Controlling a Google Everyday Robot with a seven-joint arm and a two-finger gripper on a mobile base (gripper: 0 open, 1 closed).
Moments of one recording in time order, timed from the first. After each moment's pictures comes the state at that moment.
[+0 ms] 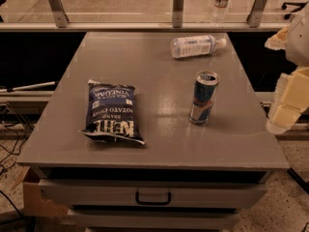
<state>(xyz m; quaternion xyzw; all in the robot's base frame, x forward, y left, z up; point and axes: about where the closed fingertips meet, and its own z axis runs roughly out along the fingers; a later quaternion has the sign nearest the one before) 0.438 -0.216 0.979 -0.60 0.78 -0.04 0.16</state>
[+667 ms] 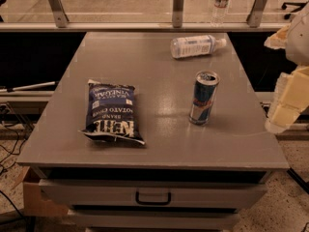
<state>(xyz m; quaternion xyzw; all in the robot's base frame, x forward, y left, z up) 0.439 -0.214 0.980 -0.60 0.78 -0.04 0.17</state>
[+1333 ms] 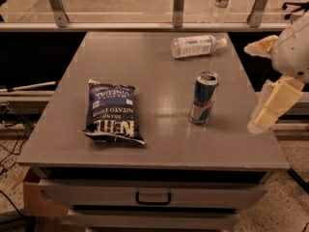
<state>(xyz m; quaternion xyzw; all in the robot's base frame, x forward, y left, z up) 0.460 -0.191 0.955 -0.63 0.73 0.05 0.26</state>
